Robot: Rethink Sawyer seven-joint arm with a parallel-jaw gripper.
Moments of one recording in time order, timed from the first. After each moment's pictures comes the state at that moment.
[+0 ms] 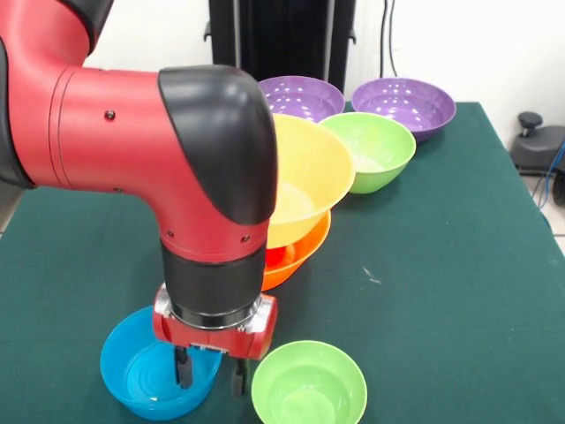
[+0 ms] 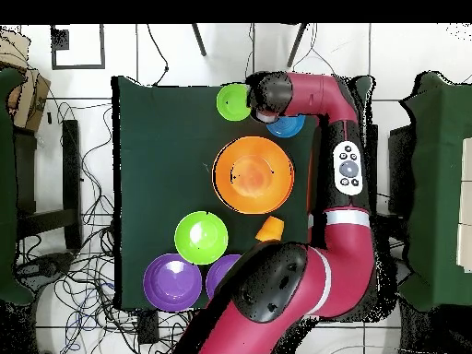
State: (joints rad) arm -0.48 -0.14 0.57 0.69 -0.67 1.00 1.91
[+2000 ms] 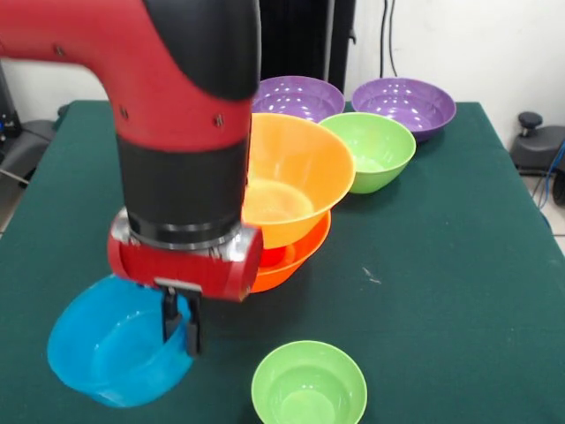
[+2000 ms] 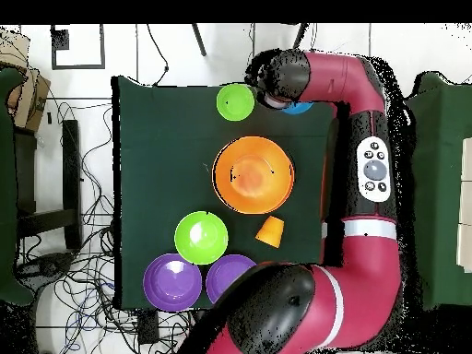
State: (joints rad) arm -0.48 -0.32 0.51 0.77 -0.54 0.98 1.91
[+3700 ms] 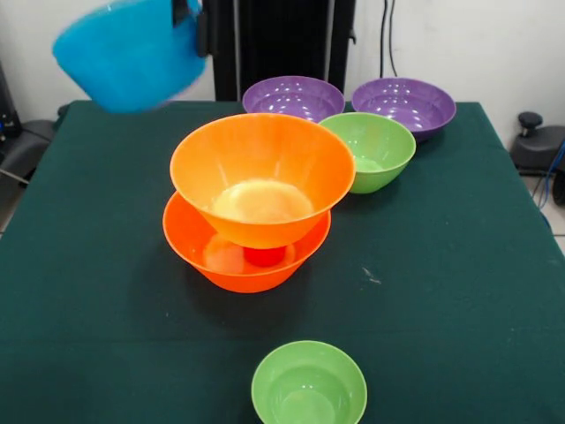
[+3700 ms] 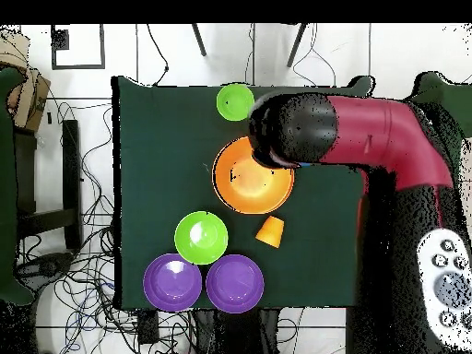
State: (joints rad) arm -0.55 -0.91 0.38 1.41 -0.32 0.96 1.91
